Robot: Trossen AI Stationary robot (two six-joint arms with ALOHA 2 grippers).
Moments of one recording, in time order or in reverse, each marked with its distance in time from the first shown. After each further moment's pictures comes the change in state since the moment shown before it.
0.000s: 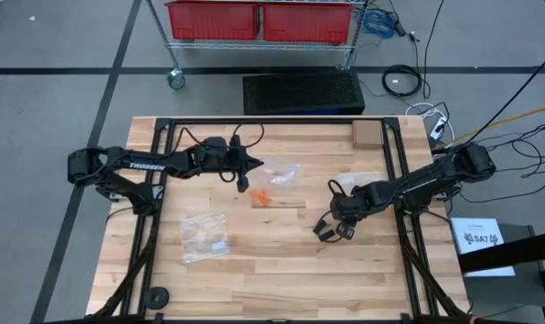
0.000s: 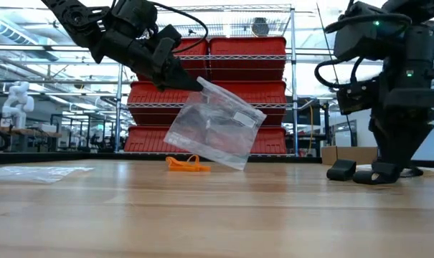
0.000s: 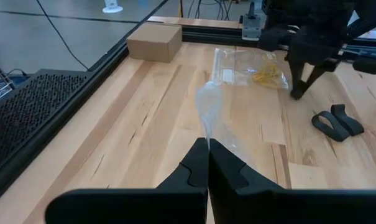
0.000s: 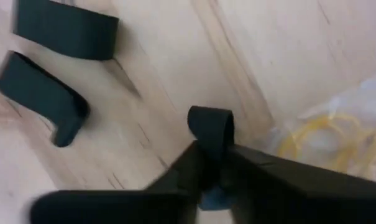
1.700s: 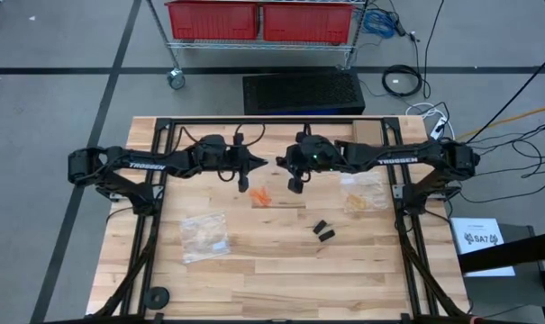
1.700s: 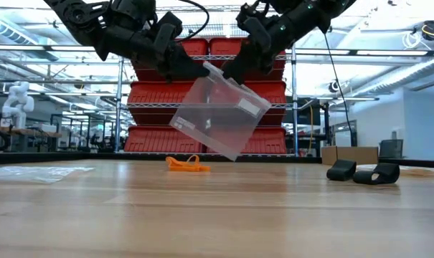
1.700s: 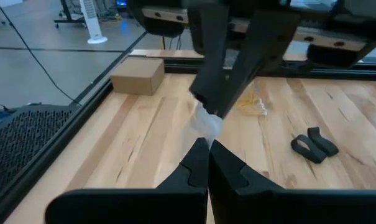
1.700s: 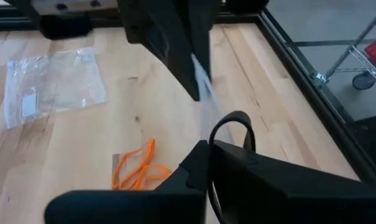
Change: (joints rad) left arm -0.006 0.000 0.022 0.081 0.078 0.034; right arm -0.384 0.165 0.474 0.500 0.033 -0.751
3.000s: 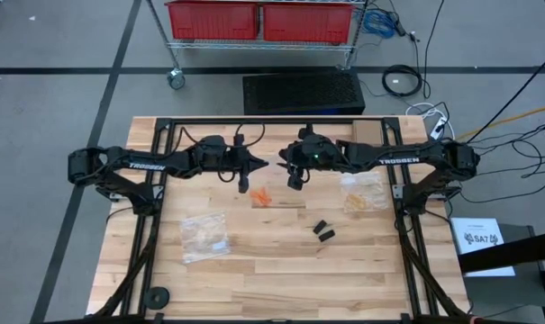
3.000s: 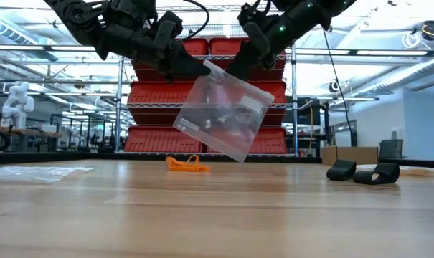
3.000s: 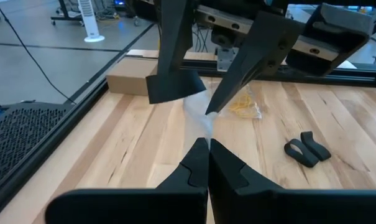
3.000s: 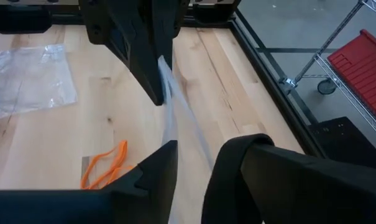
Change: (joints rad) left arm -0.009 0.000 0.001 0.006 0.000 -0.033; right arm 0.011 -0.013 0.000 0.003 0.102 -0.046
